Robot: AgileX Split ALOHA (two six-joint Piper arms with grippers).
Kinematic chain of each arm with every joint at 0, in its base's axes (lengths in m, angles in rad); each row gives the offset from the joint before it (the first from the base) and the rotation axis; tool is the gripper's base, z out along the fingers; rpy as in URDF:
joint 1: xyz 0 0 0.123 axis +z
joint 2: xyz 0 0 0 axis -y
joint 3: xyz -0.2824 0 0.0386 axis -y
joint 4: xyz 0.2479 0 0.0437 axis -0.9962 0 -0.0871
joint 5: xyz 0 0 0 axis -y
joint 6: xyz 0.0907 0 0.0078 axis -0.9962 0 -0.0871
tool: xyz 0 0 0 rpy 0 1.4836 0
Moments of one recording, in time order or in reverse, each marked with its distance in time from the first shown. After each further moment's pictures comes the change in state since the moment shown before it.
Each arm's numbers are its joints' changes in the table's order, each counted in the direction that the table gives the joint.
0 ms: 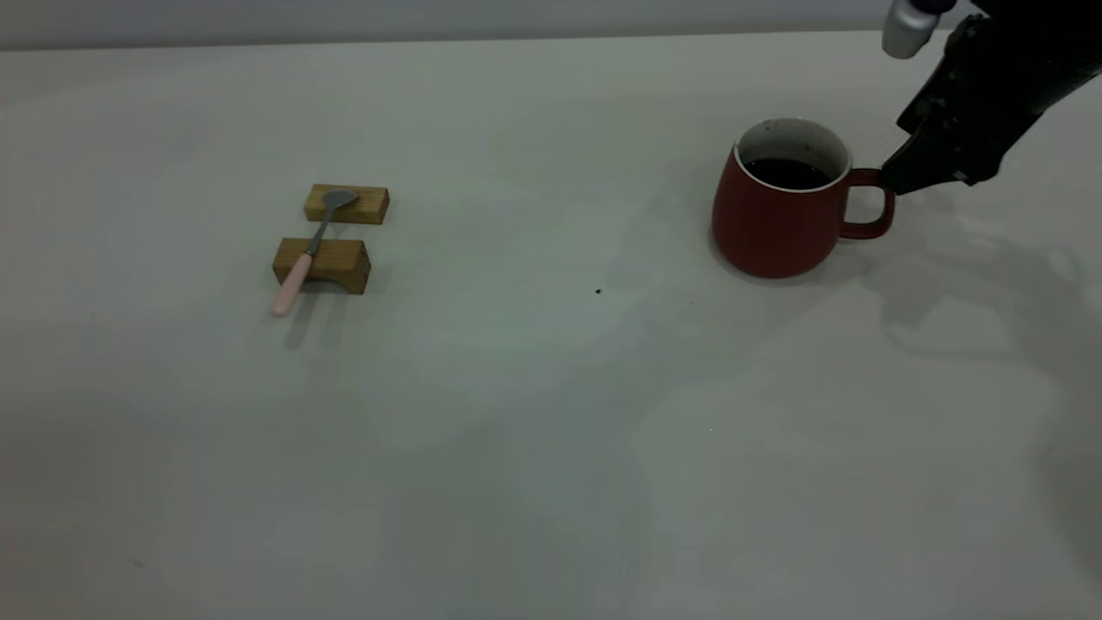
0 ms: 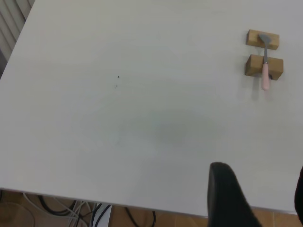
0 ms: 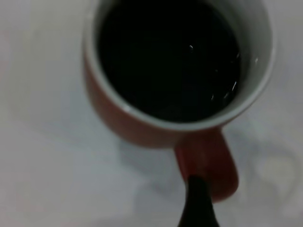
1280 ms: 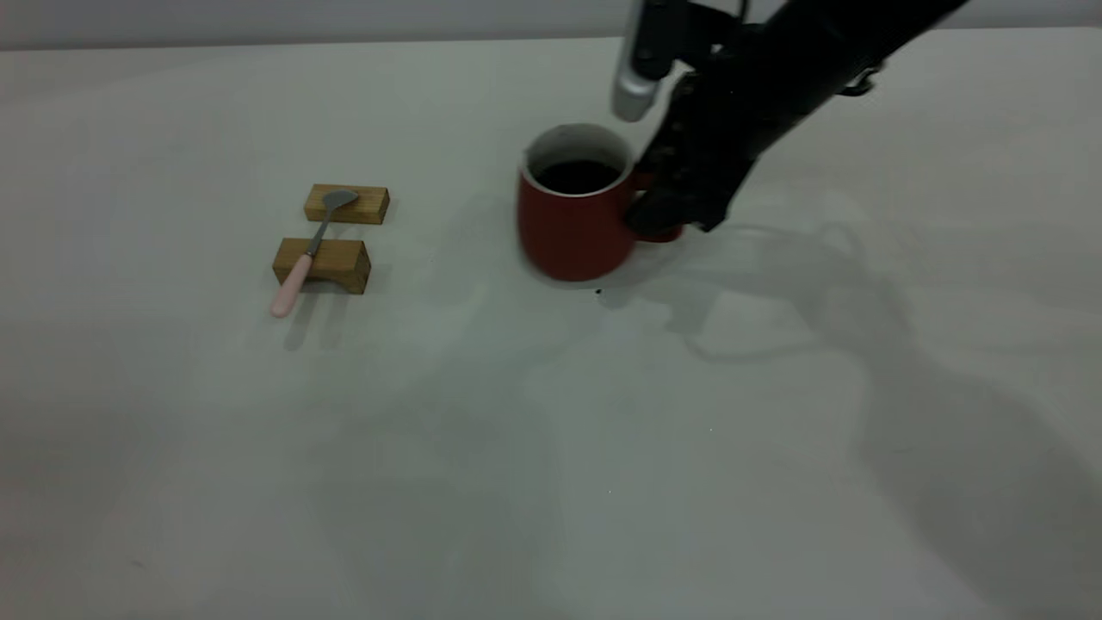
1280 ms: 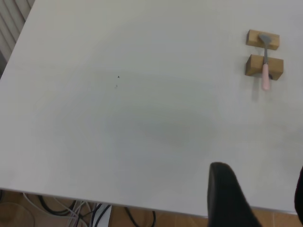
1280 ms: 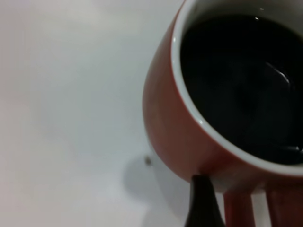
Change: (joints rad) left arm 0.000 0.000 0.000 0.000 0.000 0.000; right arm 0.348 -0.207 0.269 -0.108 -0.078 0.005
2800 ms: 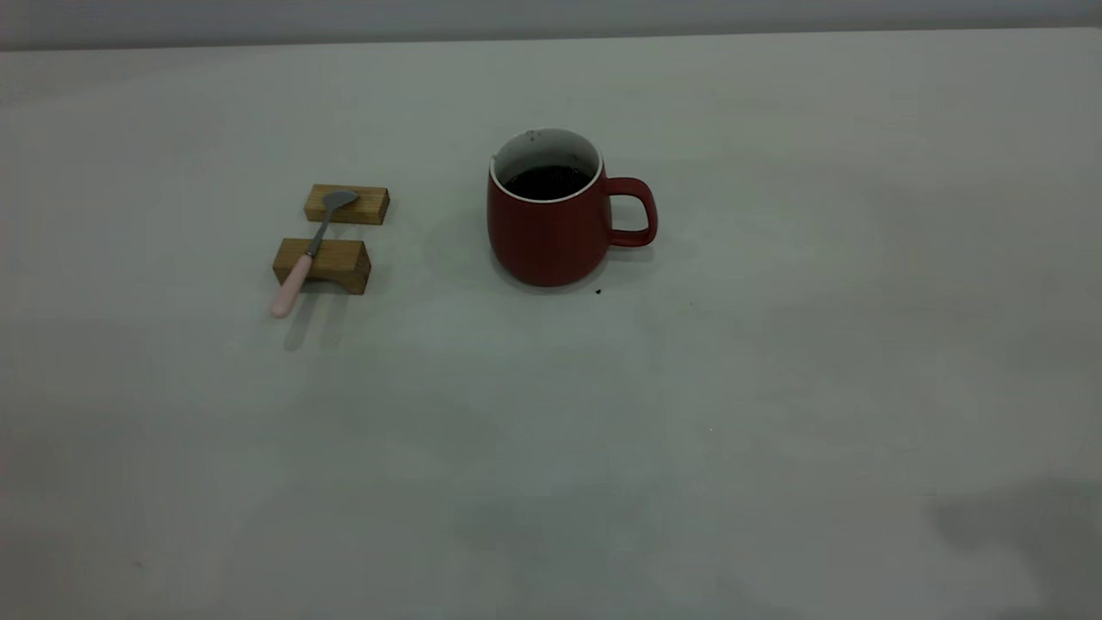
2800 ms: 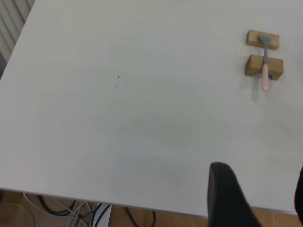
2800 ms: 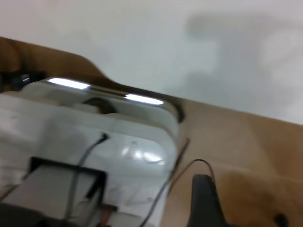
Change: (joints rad) left arm 0.000 0.000 0.000 0.000 0.000 0.000; right arm -0.111 1.441 -0.874 1.085 -0.609 -2.100
